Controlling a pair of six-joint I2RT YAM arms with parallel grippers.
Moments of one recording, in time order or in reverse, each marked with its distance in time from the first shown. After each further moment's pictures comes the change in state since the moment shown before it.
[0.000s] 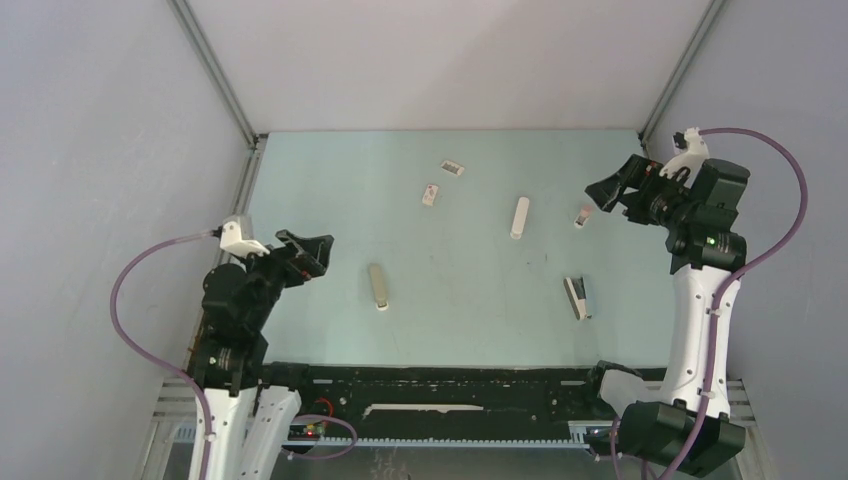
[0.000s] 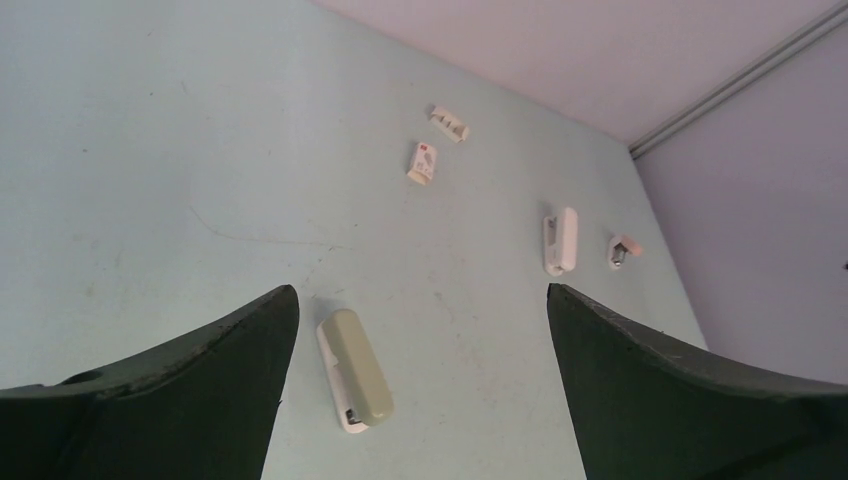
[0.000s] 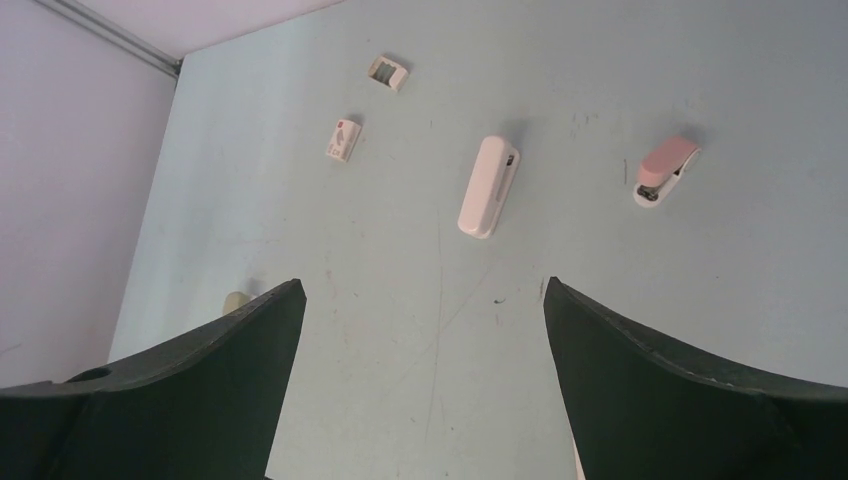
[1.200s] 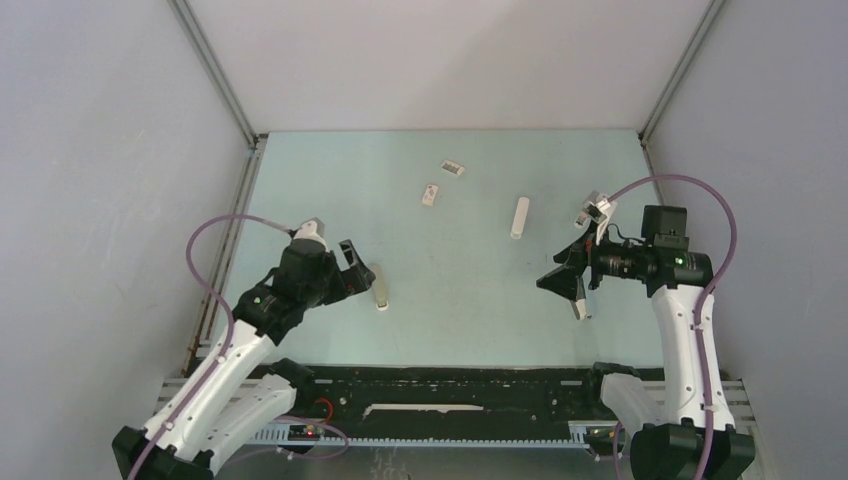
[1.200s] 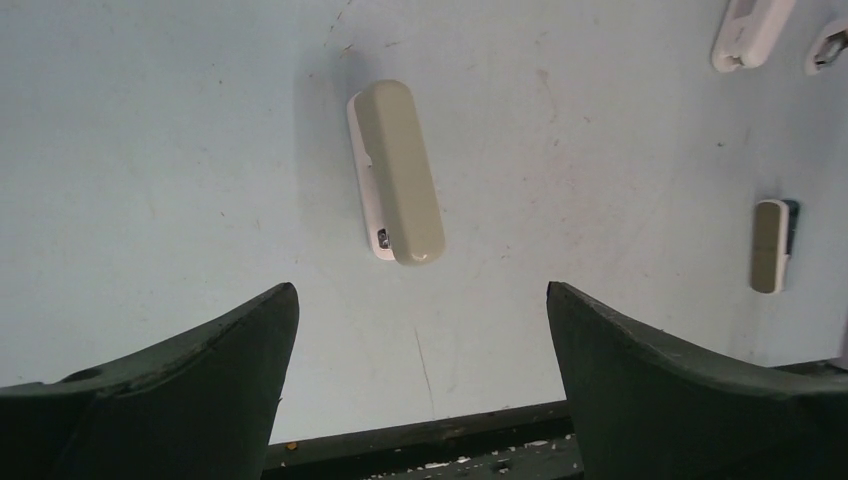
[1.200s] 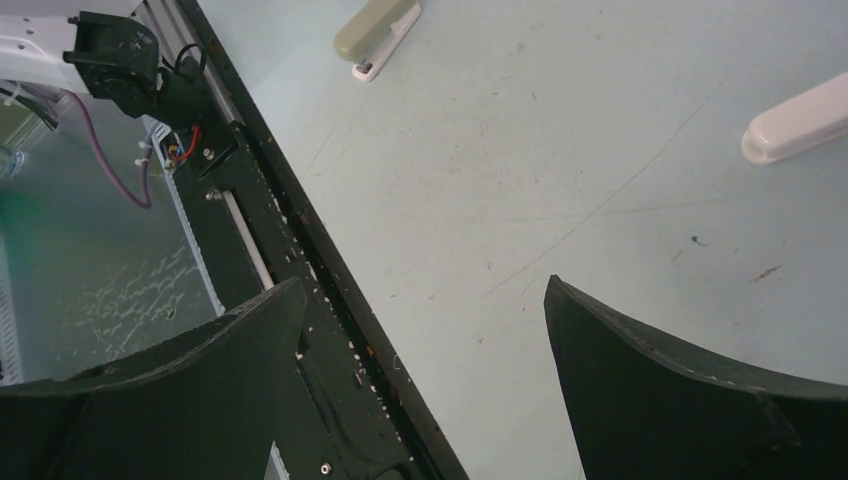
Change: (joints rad) left arm -0.353 0.300 -0.052 -0.194 -0.198 -0.171; right arm 0.174 -0.097 -0.220 -0.386 -0.484 -0.756
